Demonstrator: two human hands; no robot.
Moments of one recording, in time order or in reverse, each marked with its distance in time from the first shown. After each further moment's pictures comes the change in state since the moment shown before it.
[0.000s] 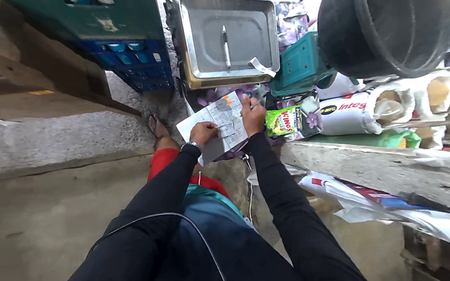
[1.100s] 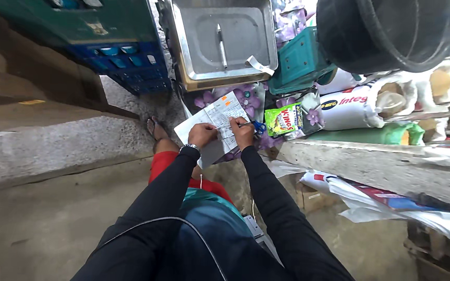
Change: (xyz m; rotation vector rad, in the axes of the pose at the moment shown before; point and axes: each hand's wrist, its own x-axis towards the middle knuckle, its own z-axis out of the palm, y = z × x) left_hand 0.005 0.004 -0.001 0.061 -0.018 -0.039; right_hand -0.047 0.055 0.044 0.198 -0.088 0.046
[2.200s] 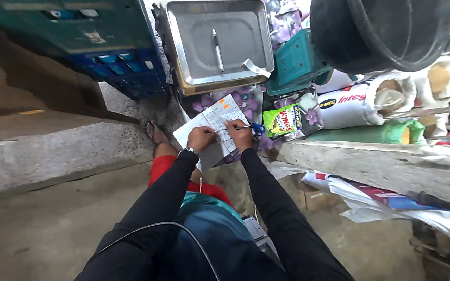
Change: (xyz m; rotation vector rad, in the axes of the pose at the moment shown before) left_hand 0.000 0.003 -0.001 0.014 -0.013 -0.006; right_hand -0.001 -0.003 0.000 0.146 -0.095 0.023
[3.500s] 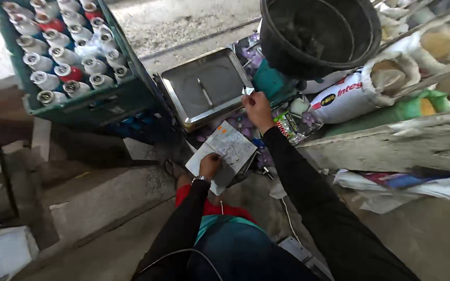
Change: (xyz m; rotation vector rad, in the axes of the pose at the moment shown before) left_hand -0.003 0.002 0.001 0.253 -0.039 0.152; right_hand 0.092 -0.132 -0.111 -0.261 0.145 -0.069
